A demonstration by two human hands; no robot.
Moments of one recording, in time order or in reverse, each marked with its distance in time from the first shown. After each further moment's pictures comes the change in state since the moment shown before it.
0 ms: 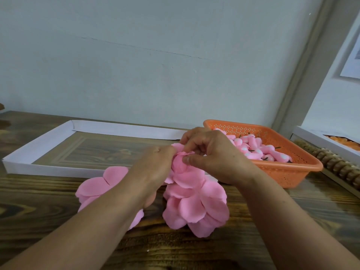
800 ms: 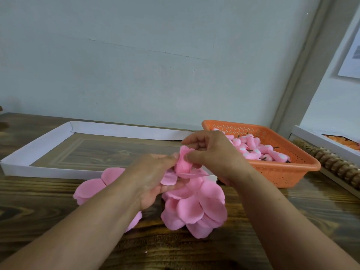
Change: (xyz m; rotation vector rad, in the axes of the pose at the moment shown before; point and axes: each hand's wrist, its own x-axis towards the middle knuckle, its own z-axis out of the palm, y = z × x) left_hand 0.008 -0.010 -0.005 -0.364 -0.133 -0.178; right_hand 0.004 0.006 0.004 0.308 0.101 0.232
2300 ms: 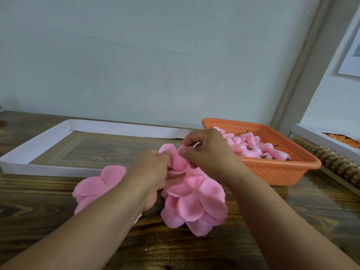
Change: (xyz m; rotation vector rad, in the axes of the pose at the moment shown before) left_hand -0.001 -0.003 0.008 0.142 0.226 0.081; right_hand -0.004 -0.010 0.009 -0.272 0.055 -0.107
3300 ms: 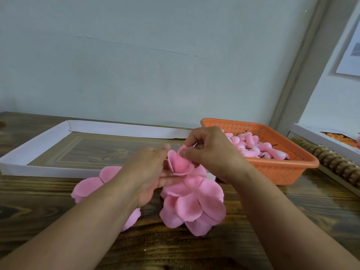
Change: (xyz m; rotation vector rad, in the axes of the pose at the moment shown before) left_hand -0.002 0.009 -0.005 -0.092 -0.177 -0.053; right_hand 0.001 0.003 -0.007 0.070 -0.018 0.032
